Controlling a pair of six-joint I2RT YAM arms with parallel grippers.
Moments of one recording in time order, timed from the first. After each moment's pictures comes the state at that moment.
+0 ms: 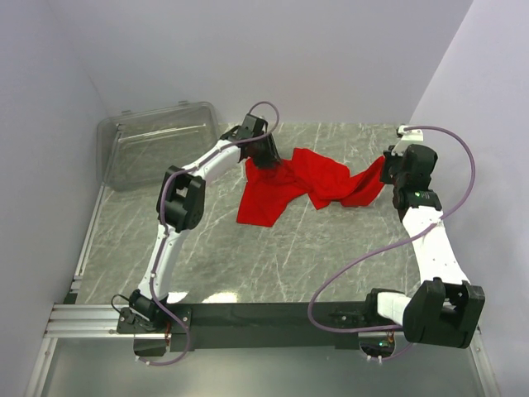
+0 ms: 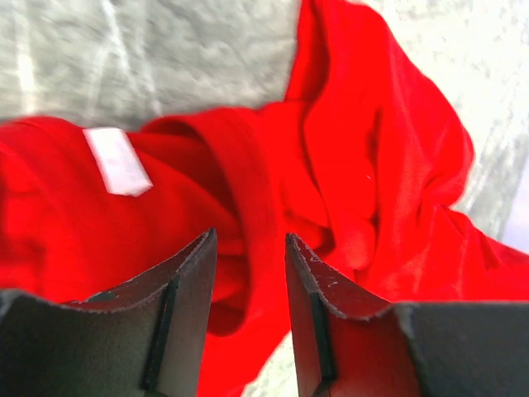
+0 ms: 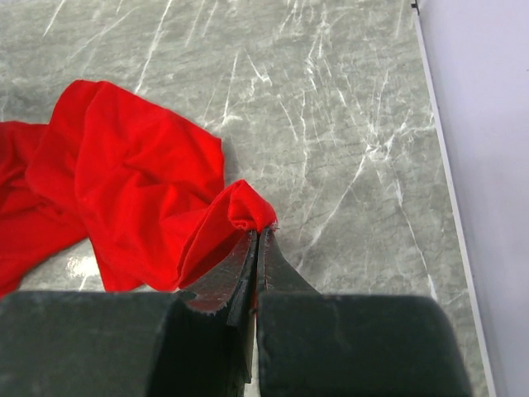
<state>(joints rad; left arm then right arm) -0.50 2.42 2.11 -0.49 0.24 -0.74 -0.14 1.16 0.92 -0.16 -0.06 -0.04</state>
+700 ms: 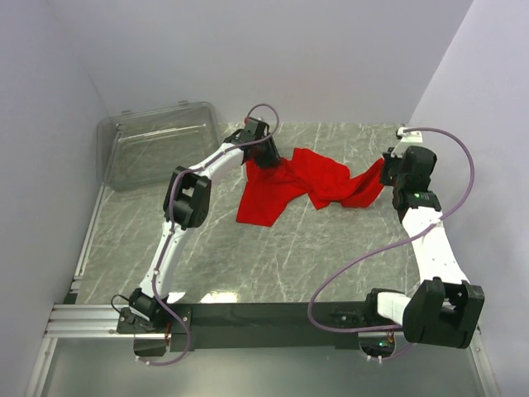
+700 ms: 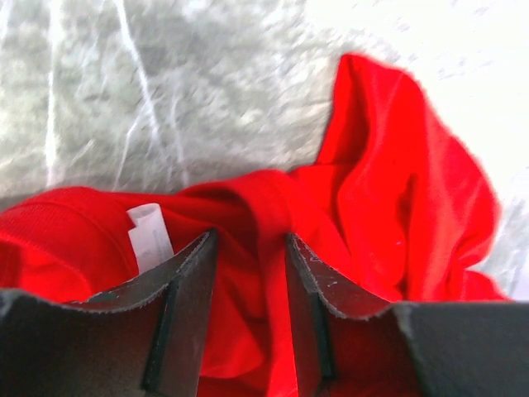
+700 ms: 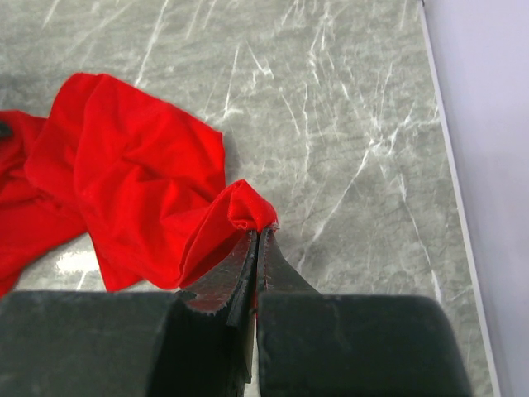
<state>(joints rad) -0.49 2.53 2.19 -0.43 0.17 -0.76 -0.14 1.16 0.91 -0.16 -0.07 -0.03</state>
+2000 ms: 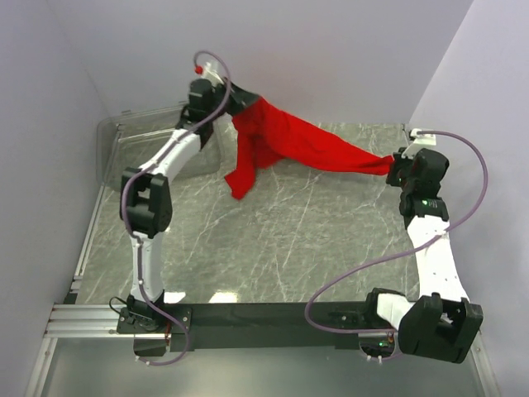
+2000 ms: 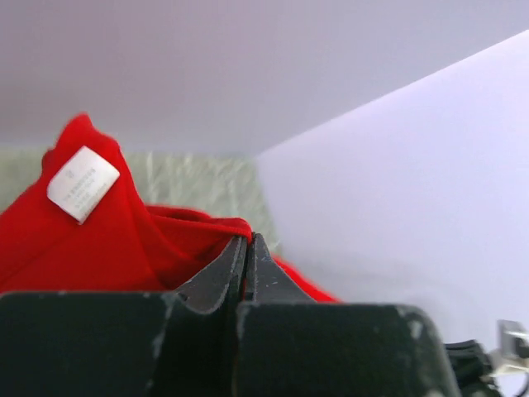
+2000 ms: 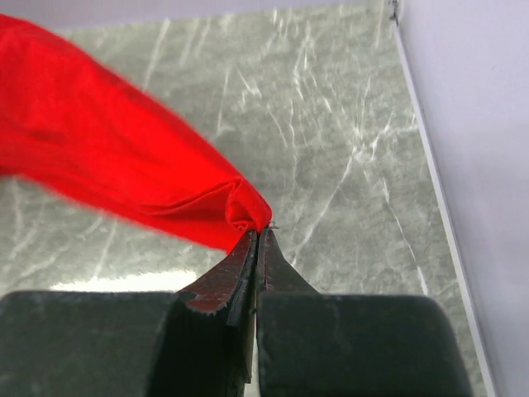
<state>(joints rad) -0.32 2.16 1.89 0.20 0.39 -0.96 -0.20 1.08 0.90 -0.17 -0.10 -0.01</state>
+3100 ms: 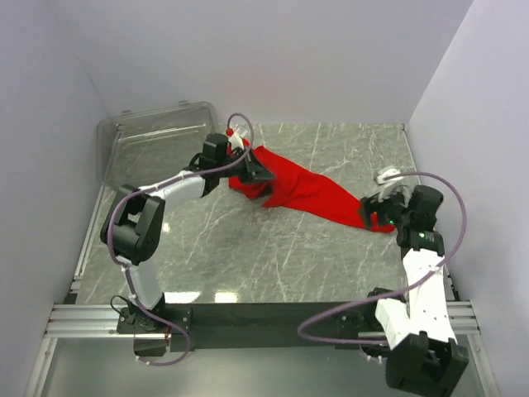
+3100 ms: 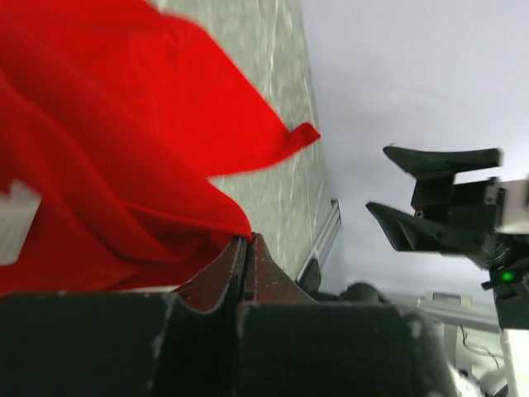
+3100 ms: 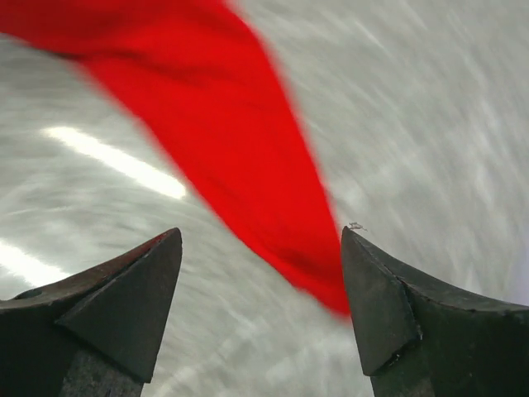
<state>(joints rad) -0.43 1.85 1.23 0.22 0.69 -0.90 -0.29 0.83 0.65 -0.39 -0.55 -0.46</state>
